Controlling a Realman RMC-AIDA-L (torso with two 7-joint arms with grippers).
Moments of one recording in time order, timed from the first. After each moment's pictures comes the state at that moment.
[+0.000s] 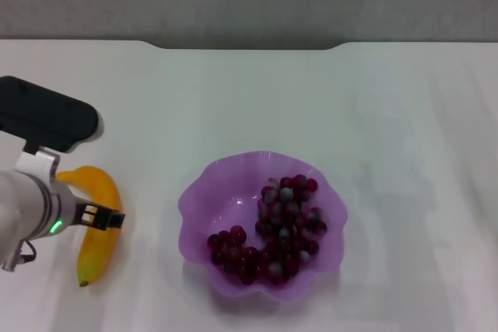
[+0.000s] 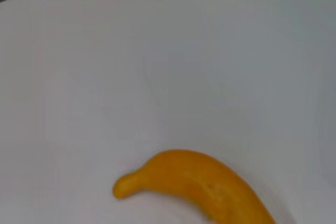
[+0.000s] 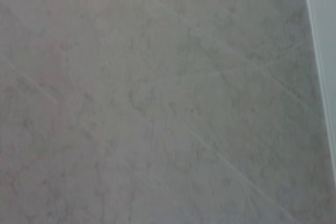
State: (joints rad) left arm -0.36 -1.96 -1.21 -1.42 -0.09 1.03 2.84; right arm 0.27 2.01 -1.93 -0.70 0.83 -0.82 -0.14
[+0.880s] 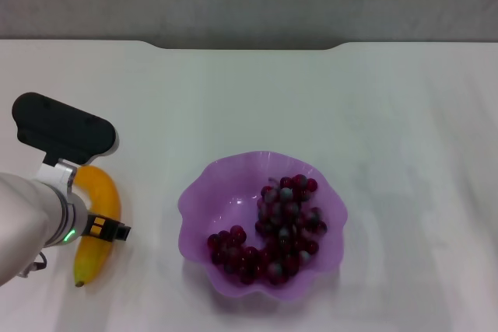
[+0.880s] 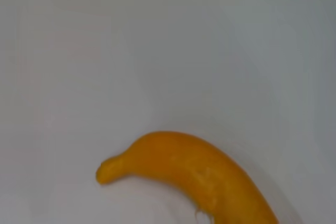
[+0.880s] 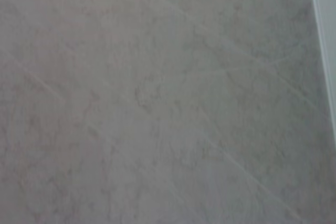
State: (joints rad) left arm -0.42 -1.99 -1.20 -1.26 -0.09 0.98 2.84; right arm 0.27 2.01 -1.94 -0.70 0.83 -0.82 -0.14
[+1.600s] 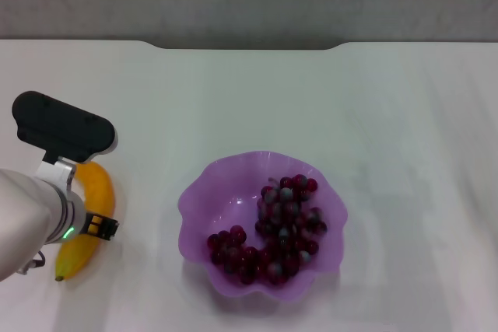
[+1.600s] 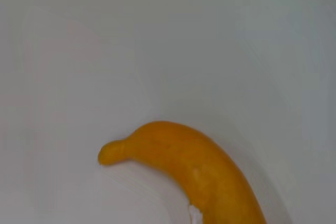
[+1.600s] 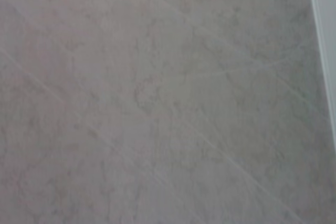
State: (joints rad) left arm -0.44 -1.99 -1.21 -1.23 -0.09 0.97 2.84; right arm 0.27 2.01 -1.95 -0.70 0.83 -0.82 -0.14
